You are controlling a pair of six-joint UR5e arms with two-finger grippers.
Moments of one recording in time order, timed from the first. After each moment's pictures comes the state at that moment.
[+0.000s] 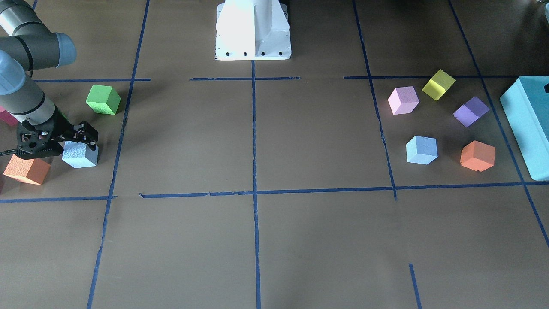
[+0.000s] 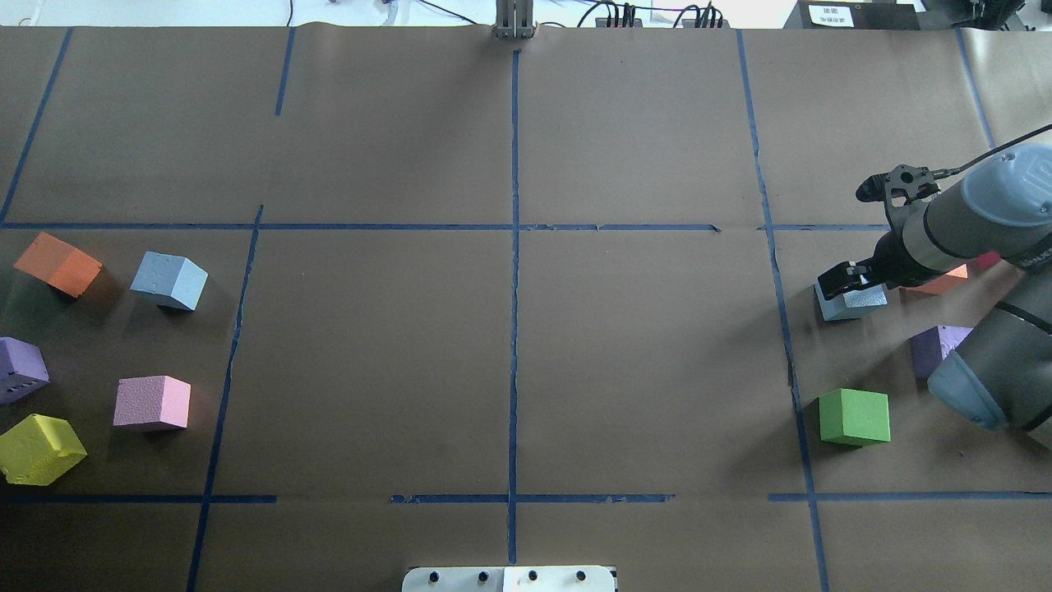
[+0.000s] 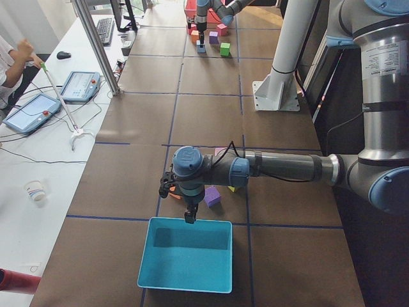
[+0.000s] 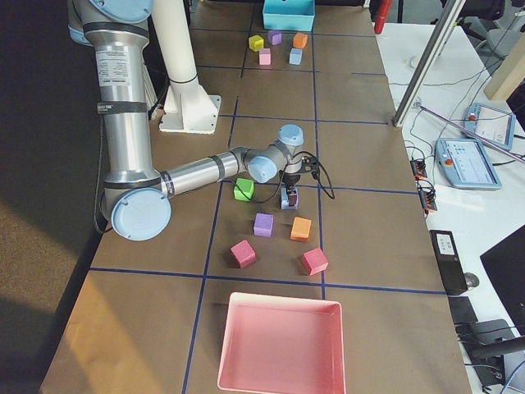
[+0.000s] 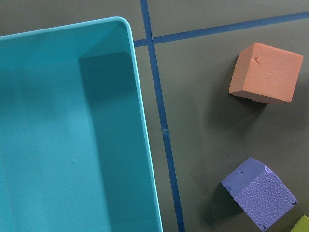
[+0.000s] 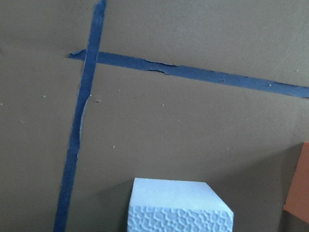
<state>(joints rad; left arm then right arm) -1.51 -1.41 -1.76 -1.57 -2.36 0.10 0.86 -1.49 1.72 -1.23 2.05 0.72</state>
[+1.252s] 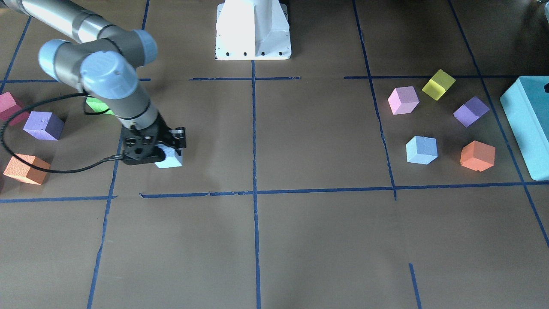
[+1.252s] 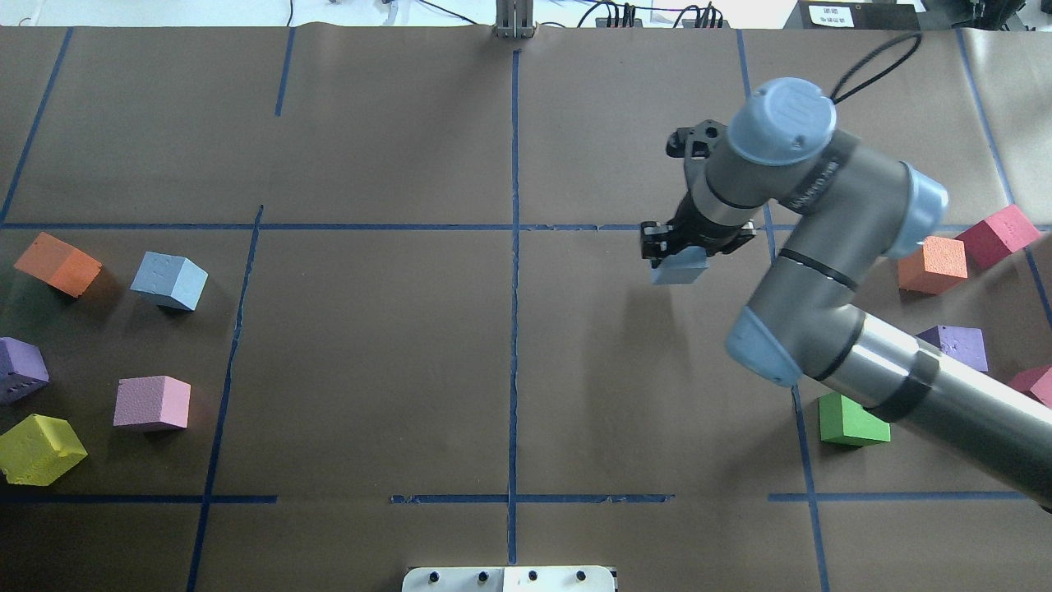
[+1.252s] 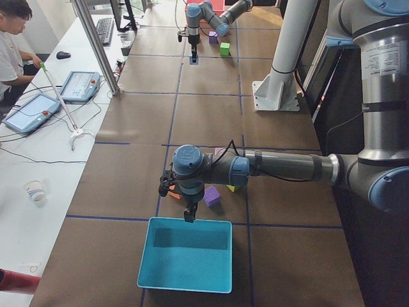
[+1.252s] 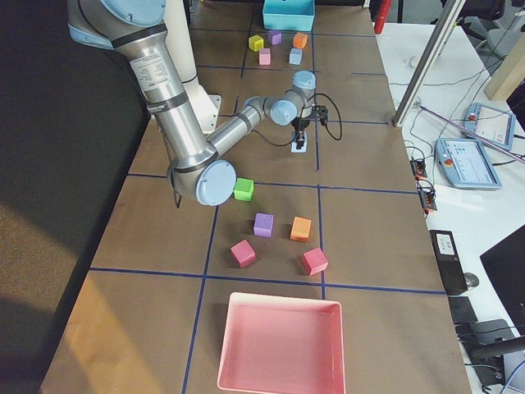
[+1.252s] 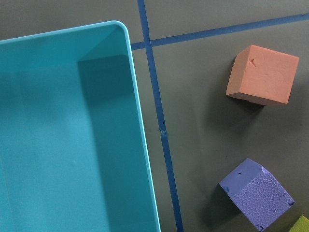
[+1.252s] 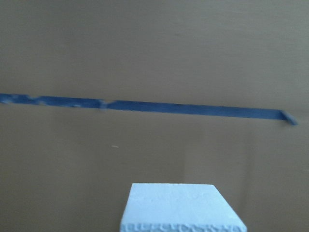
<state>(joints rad) -1.51 -1.41 -1.77 -1.57 -2.36 0.10 0.69 -0.96 1.60 -1.51 2.02 1.03</state>
